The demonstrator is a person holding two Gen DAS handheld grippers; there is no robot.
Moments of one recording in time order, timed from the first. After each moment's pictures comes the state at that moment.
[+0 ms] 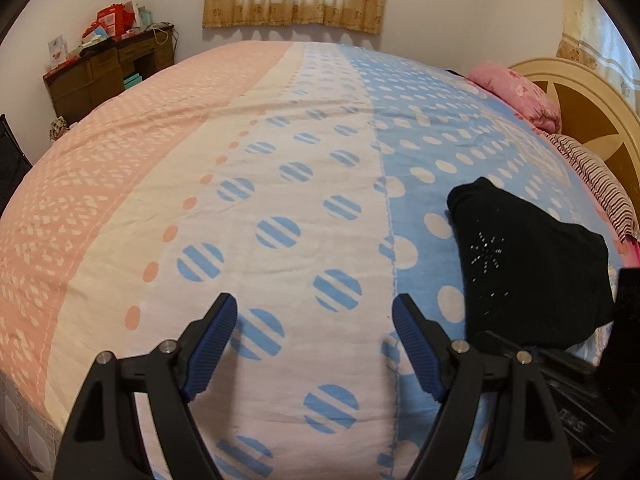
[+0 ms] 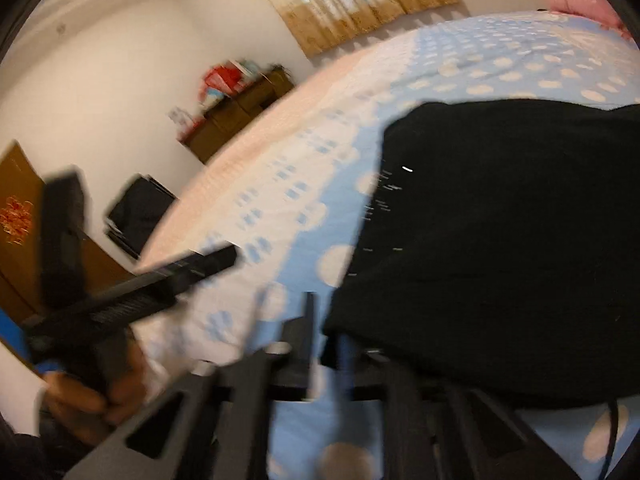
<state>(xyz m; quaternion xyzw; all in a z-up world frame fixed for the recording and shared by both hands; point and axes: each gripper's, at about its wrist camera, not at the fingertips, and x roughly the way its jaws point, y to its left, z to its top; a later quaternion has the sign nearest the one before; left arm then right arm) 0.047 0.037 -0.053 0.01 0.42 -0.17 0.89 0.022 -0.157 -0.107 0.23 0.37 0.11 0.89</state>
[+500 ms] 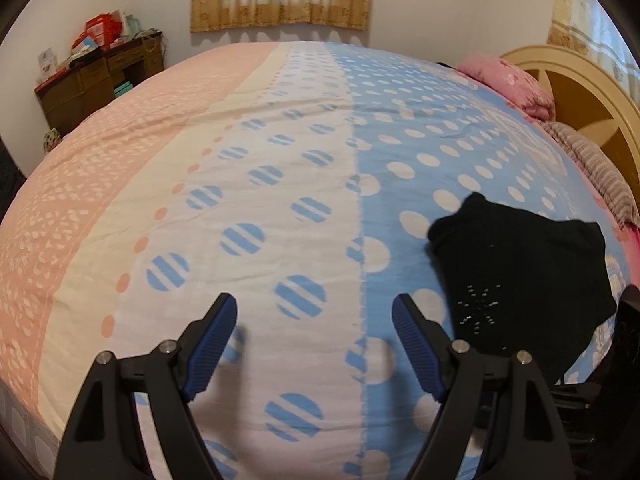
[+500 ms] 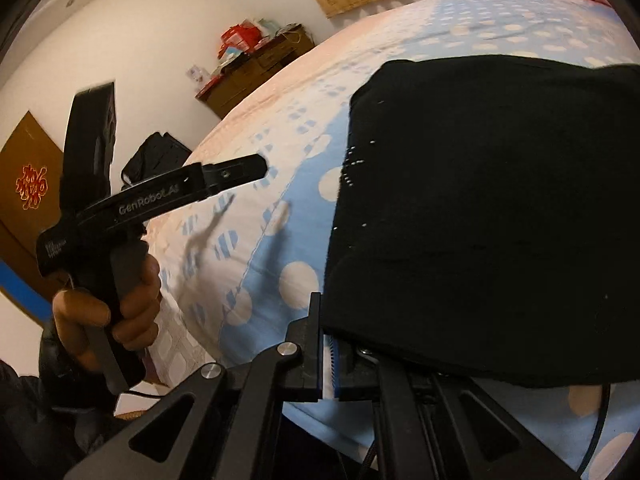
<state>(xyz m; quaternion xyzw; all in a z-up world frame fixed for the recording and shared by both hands) 0.043 0.012 -0.051 0.04 0.42 -0.18 0.89 -0.015 -0.163 -0.114 0.19 0.42 0.18 0.87</state>
